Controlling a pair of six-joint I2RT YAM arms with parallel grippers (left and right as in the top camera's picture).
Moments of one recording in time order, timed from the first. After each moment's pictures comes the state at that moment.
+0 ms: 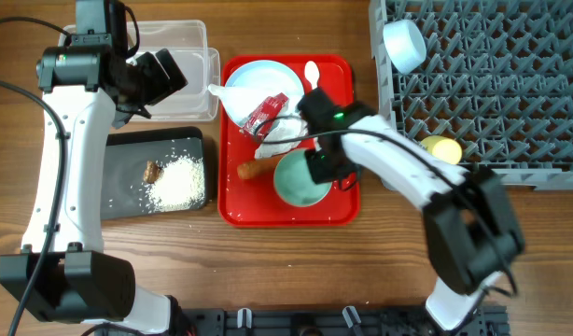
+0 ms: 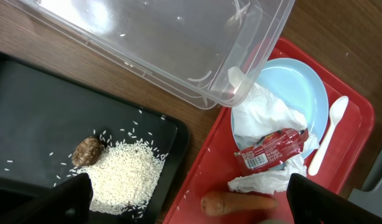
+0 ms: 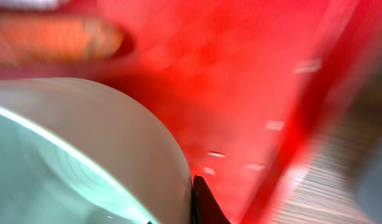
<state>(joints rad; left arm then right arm) 0.02 1.69 1.70 -1.17 0.05 -0.52 0.54 1.87 1.33 -0.96 -0.02 0.30</state>
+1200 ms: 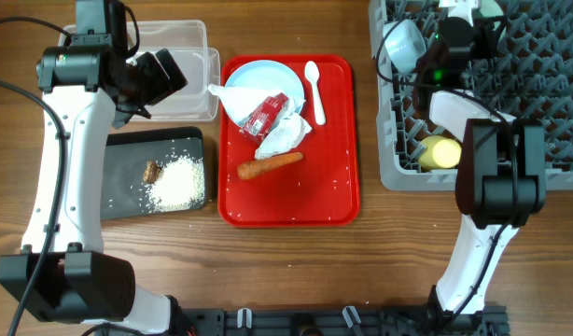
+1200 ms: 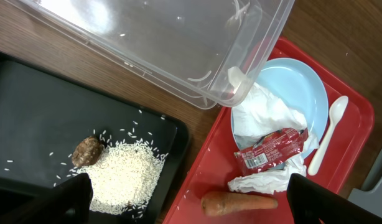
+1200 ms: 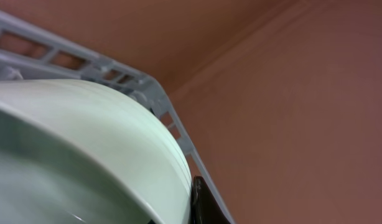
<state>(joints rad) 0.02 1.69 1.70 -1.17 0.05 -0.52 0.00 2.19 1.35 0.82 0.96 -0.91</state>
